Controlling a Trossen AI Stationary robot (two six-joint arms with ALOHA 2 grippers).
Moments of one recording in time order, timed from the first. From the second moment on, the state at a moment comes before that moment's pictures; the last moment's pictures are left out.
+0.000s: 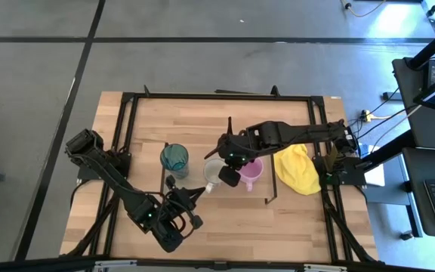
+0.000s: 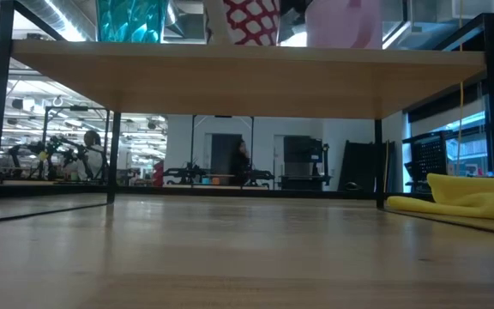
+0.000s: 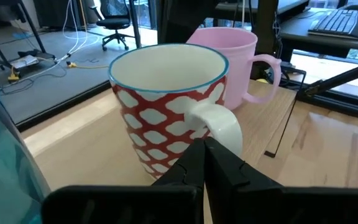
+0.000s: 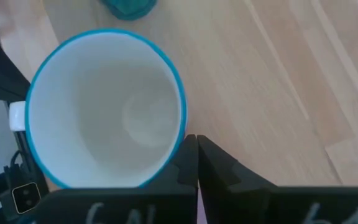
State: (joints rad) left arm -0.73 1.72 1.32 -0.56 -1.26 -0.97; right arm 0.14 1.89 2.02 -1.23 0.08 0.55
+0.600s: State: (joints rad) left arm -0.73 1.72 1.32 -0.52 -1.22 -0.96; right arm 0.13 1.89 2.02 -1.16 0.09 0.54
